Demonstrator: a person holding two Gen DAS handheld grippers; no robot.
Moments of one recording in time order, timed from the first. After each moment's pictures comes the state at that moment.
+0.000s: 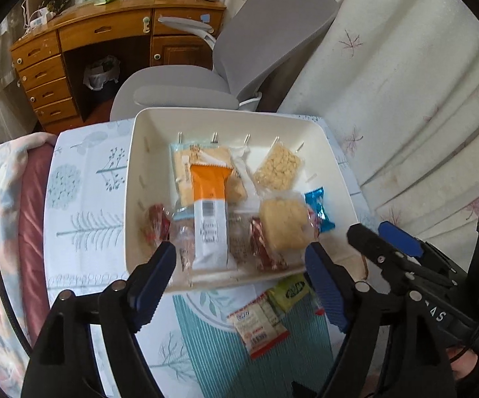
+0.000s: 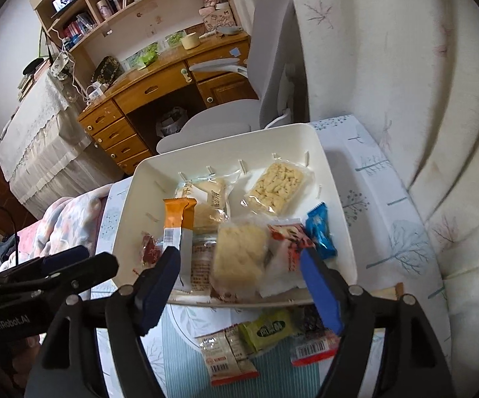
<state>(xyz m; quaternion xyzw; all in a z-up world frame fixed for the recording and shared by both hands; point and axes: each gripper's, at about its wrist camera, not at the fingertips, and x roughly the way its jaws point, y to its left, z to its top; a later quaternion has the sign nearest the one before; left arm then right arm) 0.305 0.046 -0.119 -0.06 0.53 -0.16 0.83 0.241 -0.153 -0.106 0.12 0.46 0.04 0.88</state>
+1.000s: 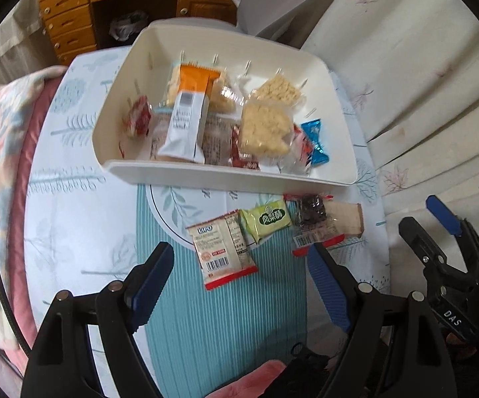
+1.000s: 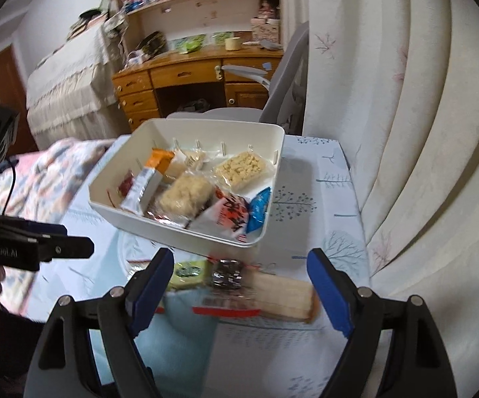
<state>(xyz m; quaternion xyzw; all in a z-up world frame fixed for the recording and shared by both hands) 0.224 -0.010 -0.163 -0.09 0.60 -0.08 0.79 0.165 -0.228 -0.109 -0.05 0.42 0.12 0.90</state>
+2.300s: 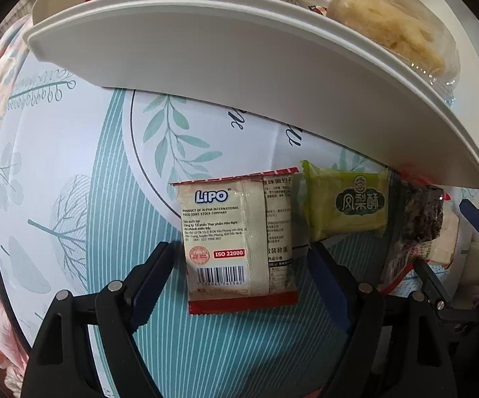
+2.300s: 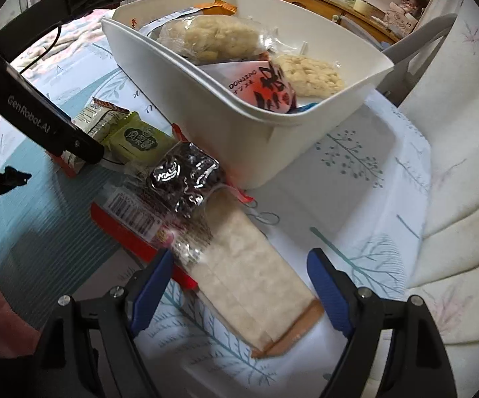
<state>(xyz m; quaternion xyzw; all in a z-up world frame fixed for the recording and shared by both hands) 0.258 -0.050 -0.310 -0.10 0.70 0.07 0.70 0.205 -0.234 -0.250 -0.27 0.48 0.30 0.78</state>
